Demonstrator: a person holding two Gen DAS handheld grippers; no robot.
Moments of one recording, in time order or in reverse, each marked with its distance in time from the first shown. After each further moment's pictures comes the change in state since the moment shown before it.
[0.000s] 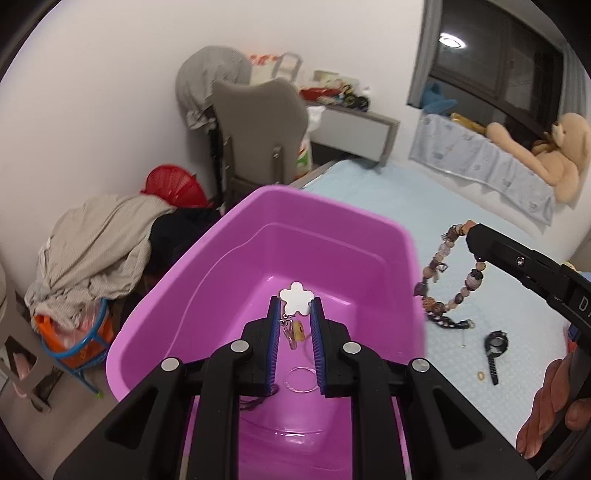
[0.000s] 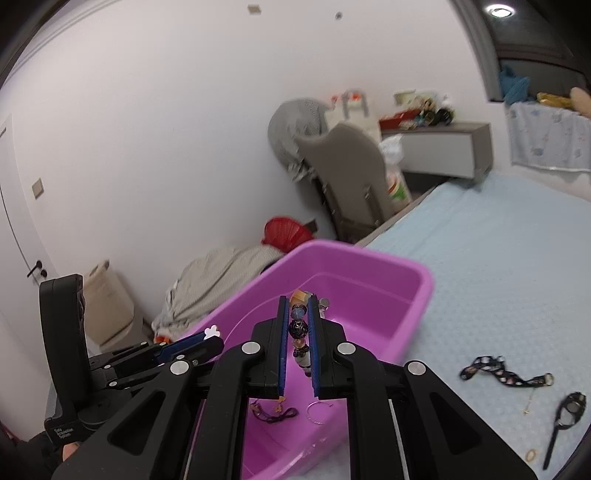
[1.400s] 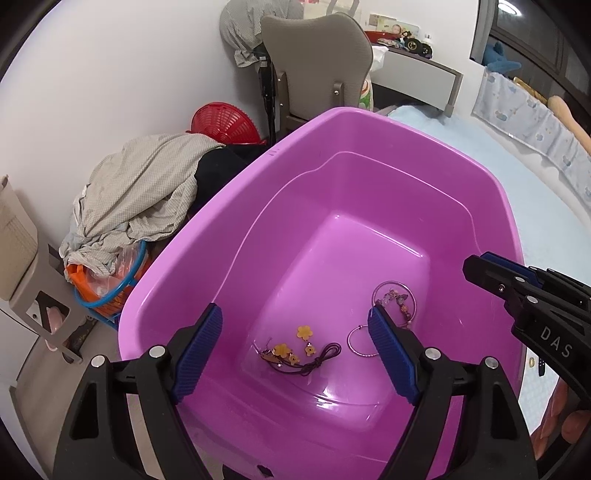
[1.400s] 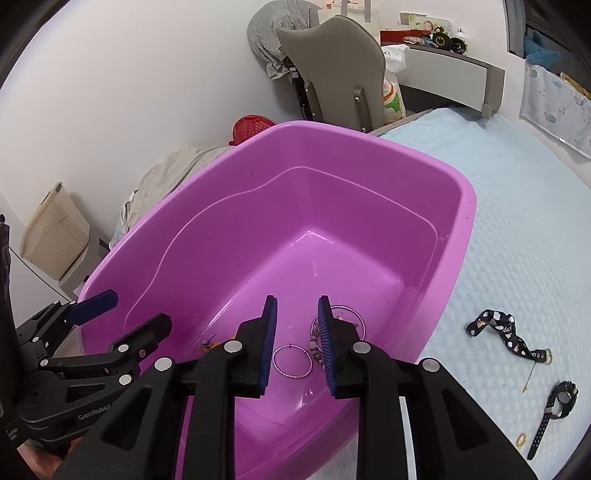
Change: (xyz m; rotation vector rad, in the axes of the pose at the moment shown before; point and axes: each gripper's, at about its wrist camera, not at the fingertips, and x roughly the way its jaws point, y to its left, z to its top) left arm 0.044 0.035 -0.023 -0.055 0.216 0.192; right arm 0.104 -0.002 -0.035 -0.047 0.361 -0.147
